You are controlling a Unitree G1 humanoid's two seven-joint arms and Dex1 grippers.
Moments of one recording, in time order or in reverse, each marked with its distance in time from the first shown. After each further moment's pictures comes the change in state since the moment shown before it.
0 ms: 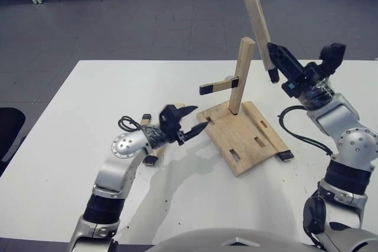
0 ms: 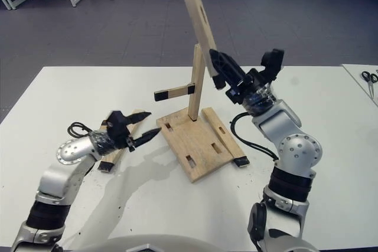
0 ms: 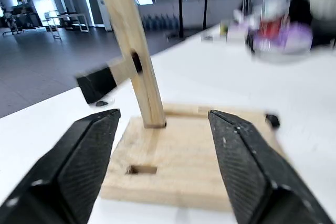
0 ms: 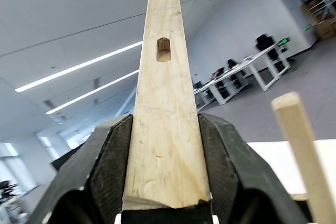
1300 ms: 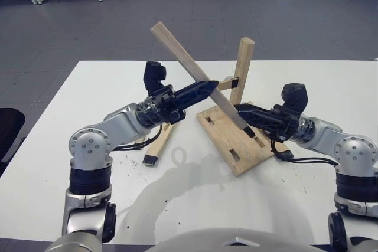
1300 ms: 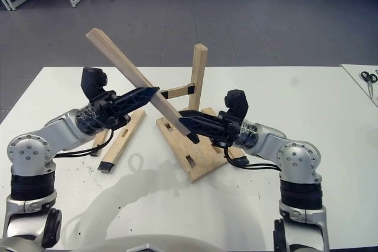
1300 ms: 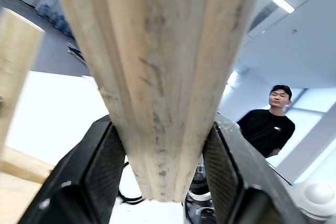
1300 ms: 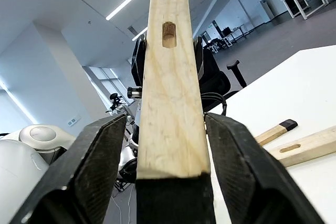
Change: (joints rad) left arm -0.255 0.081 0.169 0.087 -1.024 0.519 0.312; right arm 0.105 -0.218 0.241 0.014 0.034 0.180 0.455
